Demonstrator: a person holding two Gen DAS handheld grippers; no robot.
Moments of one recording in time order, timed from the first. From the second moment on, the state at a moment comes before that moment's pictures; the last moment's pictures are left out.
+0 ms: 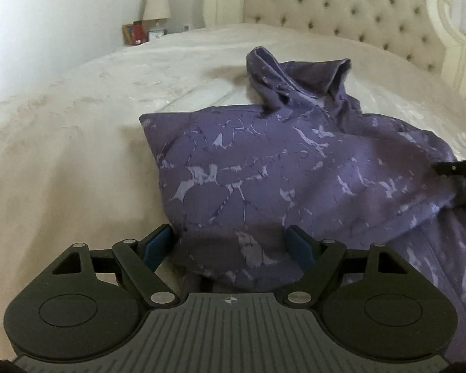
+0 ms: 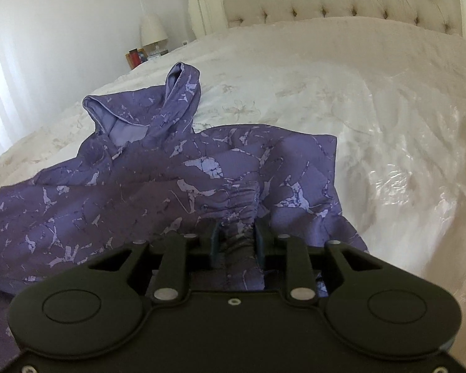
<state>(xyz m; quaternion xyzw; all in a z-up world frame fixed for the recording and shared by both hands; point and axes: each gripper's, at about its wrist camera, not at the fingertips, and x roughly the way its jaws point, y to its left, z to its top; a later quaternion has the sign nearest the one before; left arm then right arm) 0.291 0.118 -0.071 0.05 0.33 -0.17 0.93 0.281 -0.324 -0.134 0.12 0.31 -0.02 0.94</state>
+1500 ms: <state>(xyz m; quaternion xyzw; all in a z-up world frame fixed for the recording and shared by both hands) 0.317 0.209 -0.063 -0.18 0.32 -0.24 0.90 0.263 -0.201 -0.076 -0.03 0.27 0.09 0.96</state>
